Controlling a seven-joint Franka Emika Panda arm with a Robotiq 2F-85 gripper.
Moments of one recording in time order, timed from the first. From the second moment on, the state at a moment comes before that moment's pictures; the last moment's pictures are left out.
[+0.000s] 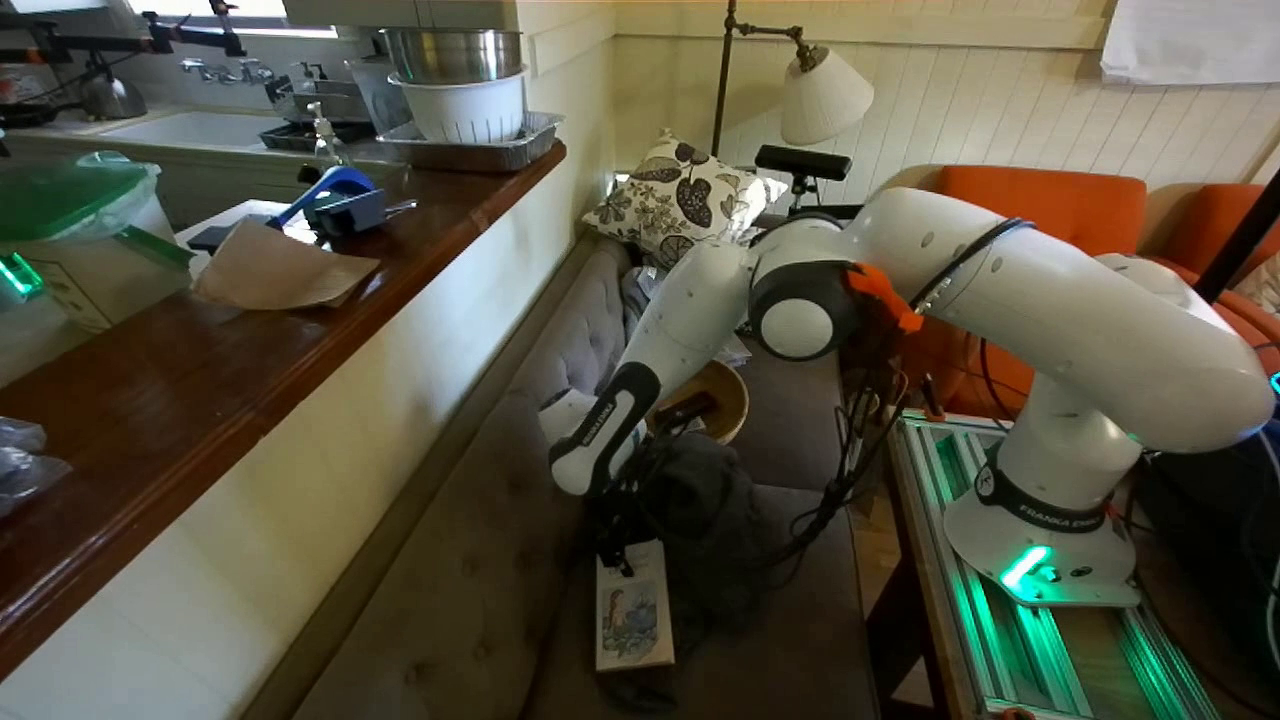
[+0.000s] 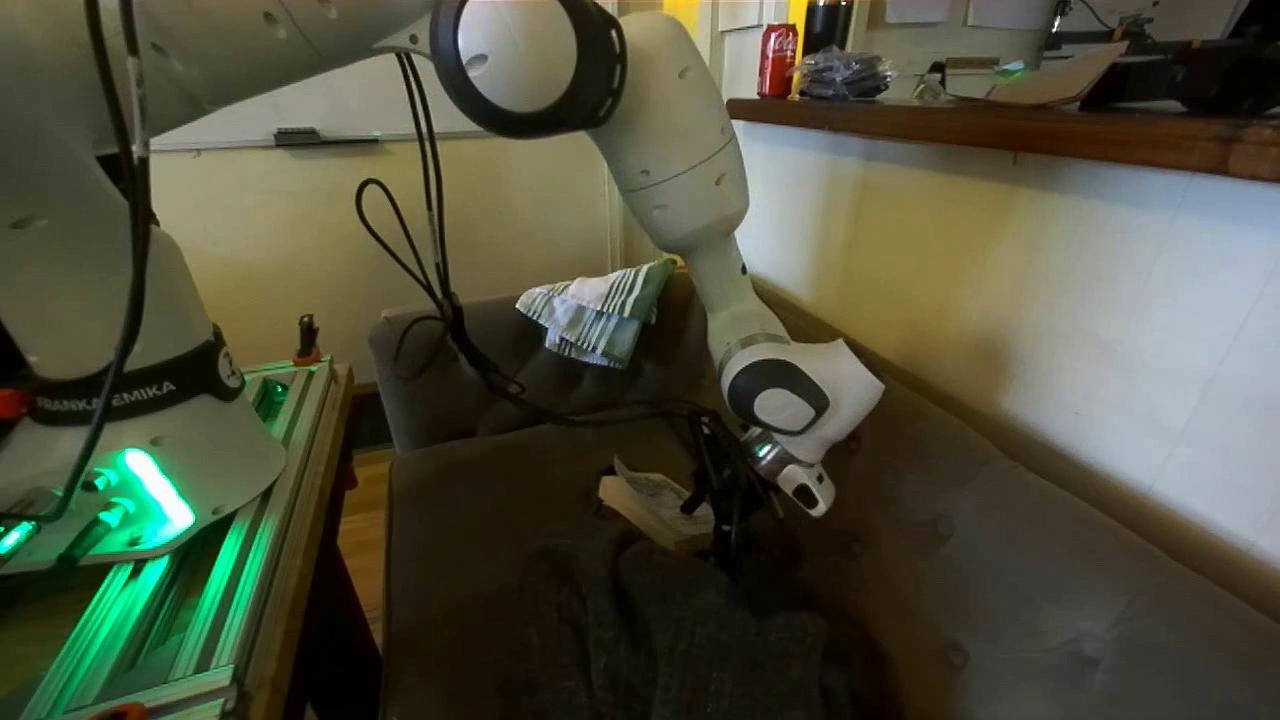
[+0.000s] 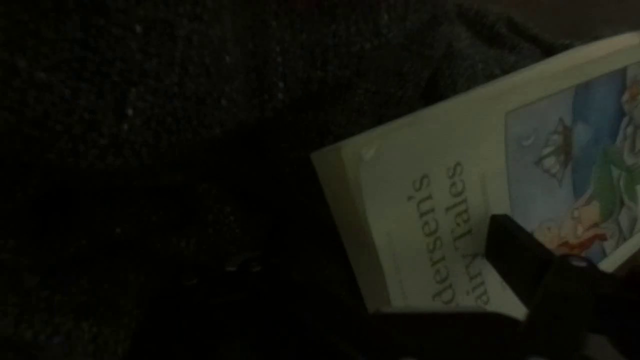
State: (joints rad) arm -0.11 1.27 -0.01 -1.41 0.18 2.16 -0.09
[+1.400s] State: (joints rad) arm -0.09 1.21 0.02 -1.49 0.10 2.09 -0.05
